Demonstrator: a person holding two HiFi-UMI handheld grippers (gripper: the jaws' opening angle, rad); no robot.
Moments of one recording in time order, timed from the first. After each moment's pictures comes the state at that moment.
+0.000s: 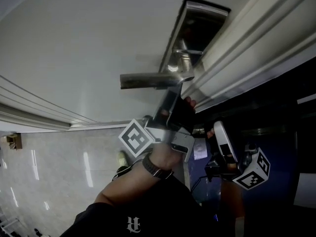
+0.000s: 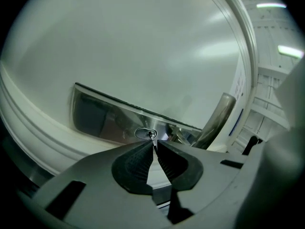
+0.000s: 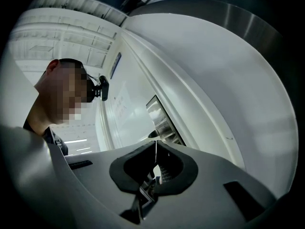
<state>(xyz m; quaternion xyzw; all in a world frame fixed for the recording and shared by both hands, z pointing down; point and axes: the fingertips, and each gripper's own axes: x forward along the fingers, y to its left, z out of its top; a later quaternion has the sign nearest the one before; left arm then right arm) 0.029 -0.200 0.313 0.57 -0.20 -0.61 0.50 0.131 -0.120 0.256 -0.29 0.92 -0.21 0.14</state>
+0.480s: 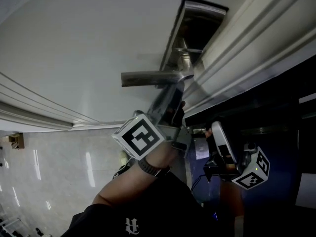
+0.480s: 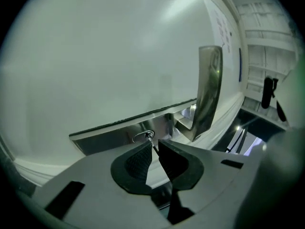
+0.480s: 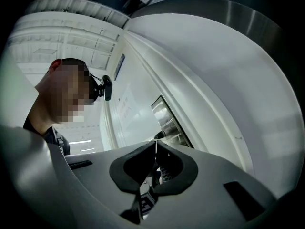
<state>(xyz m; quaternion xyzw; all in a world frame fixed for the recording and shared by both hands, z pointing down) 0.031 -0.200 0.309 0.71 -0.38 -0.41 0.44 0.121 -0.113 0.249 -0.27 0.93 -0.20 0.15</state>
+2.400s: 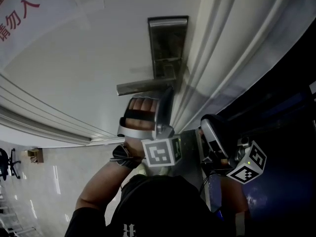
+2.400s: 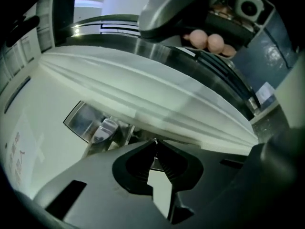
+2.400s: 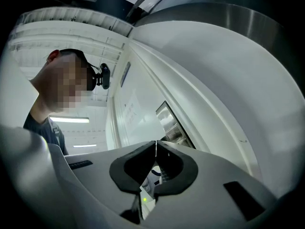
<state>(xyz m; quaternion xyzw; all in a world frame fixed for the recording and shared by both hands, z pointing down) 0.056 -0.192 0.313 0.66 -0.49 0.40 -0.40 0.125 -0.109 0.244 -0.24 0.93 -0.18 0.20</state>
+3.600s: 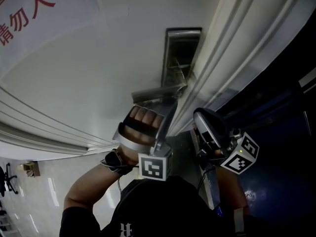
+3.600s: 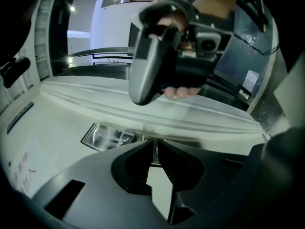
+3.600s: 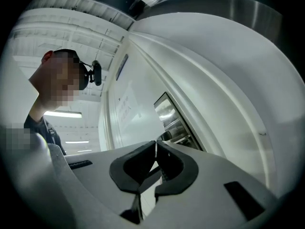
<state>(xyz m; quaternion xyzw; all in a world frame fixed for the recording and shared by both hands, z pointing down) 0.045 -0.152 0.297 0.66 -0.40 0.36 -0.53 0.081 -0.126 0.247 -0.27 0.93 -0.17 0.18</state>
